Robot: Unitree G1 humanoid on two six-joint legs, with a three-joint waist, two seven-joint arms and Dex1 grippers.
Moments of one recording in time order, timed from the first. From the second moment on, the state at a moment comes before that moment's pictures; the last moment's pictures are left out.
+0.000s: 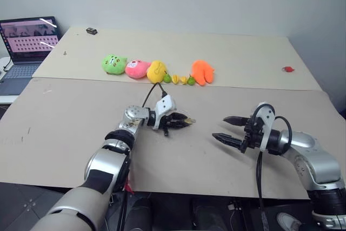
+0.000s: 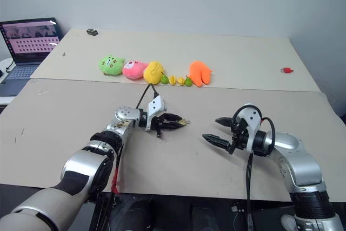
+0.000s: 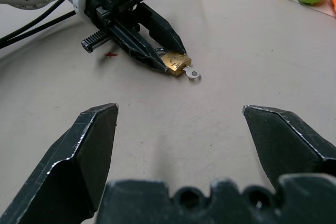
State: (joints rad) left arm -0.98 0.17 -0.08 1.23 0.04 -0.35 -1.21; right arm -0.20 -0.70 -0.07 -0.20 0.49 0.51 0.91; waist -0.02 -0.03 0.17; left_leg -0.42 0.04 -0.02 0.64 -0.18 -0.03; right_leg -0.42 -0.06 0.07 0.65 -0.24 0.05
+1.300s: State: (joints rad) left arm -0.74 0.32 -0.07 0.40 -0.32 0.22 -1.51; right arm -0.28 -0.69 0.01 -0.26 0.41 0.40 0.95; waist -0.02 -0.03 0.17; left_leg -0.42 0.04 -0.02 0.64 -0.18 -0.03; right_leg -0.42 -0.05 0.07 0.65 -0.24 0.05
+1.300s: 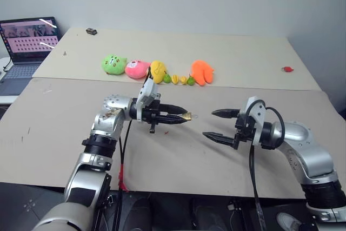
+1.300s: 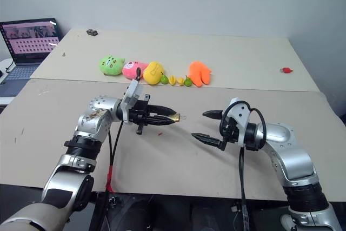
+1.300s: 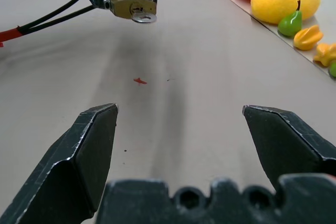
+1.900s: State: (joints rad) left arm -0.73 0.32 -0.12 0.40 -0.32 0.11 -1.49; right arm -0.44 -0.63 -0.02 -0.15 0.72 0.89 0.96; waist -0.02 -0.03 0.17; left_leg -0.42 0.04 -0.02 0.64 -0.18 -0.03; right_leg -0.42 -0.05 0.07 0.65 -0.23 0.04
